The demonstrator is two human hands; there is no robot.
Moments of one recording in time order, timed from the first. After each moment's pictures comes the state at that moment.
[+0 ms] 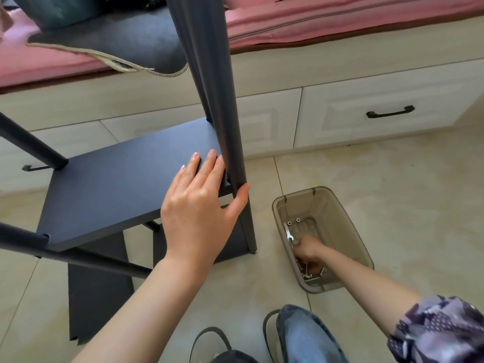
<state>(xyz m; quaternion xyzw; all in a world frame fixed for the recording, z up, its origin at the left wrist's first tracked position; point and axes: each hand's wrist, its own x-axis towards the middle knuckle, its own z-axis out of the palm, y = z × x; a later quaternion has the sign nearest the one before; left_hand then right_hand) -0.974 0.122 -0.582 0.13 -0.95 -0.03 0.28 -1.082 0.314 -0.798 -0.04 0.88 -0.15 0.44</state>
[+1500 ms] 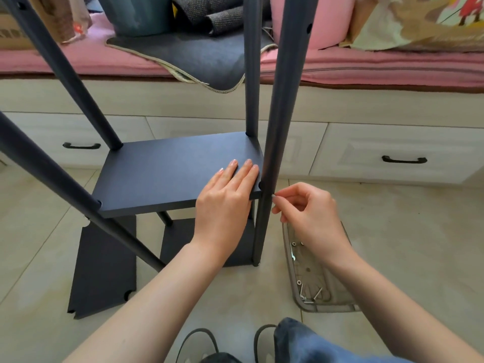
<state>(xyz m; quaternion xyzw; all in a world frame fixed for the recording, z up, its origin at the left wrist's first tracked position) -0.968 0.116 -0.582 0.10 -0.95 -0.02 0.30 -1.034 0.267 -0.566 -0.22 0.79 -0.57 0.09</state>
